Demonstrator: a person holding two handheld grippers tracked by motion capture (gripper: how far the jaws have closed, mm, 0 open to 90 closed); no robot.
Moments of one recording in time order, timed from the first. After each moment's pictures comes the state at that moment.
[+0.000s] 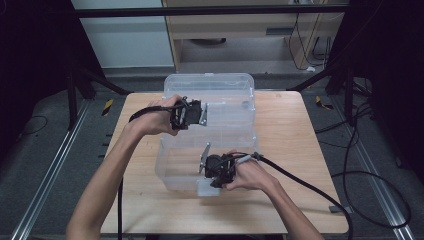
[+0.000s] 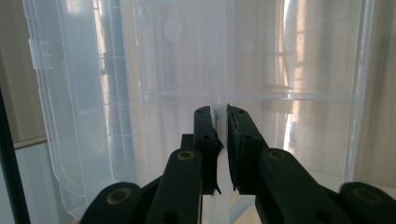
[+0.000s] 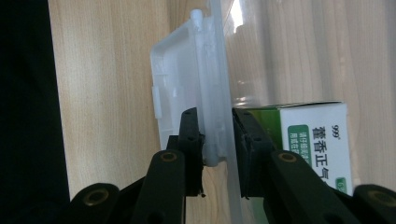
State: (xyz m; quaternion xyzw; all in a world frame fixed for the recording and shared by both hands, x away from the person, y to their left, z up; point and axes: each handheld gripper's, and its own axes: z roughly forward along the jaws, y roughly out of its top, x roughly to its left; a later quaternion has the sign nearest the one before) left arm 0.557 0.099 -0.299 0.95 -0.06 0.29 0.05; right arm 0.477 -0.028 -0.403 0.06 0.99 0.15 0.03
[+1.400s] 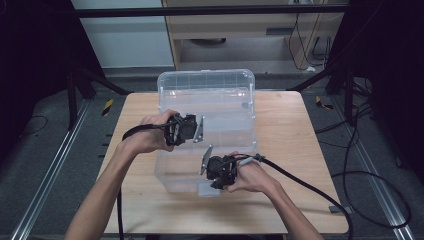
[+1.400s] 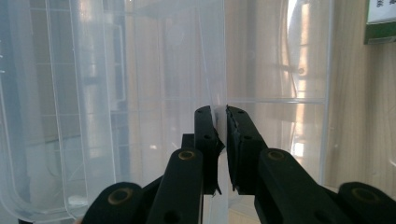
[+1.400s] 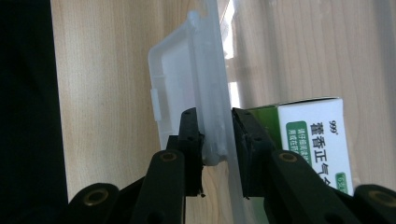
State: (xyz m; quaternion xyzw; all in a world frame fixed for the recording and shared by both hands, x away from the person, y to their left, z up) left arm 0.512 0.111 -0.305 0.94 -0.05 0.32 0.08; right arm 0.472 -0.033 -0.405 0.06 0.98 0.17 0.04
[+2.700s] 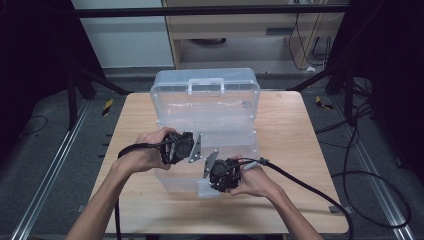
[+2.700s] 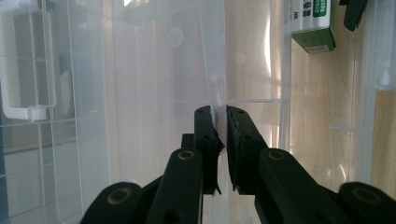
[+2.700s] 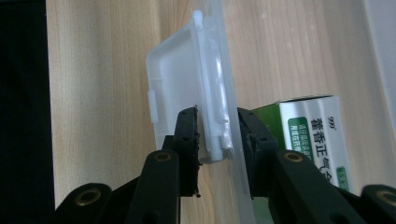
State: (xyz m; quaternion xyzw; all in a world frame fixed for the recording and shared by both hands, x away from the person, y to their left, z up) left arm 0.472 0.117 -0.319 0.95 -0.05 0.30 0.10; right arm 0.462 -0.041 -0.409 0.06 0.97 0.21 0.07
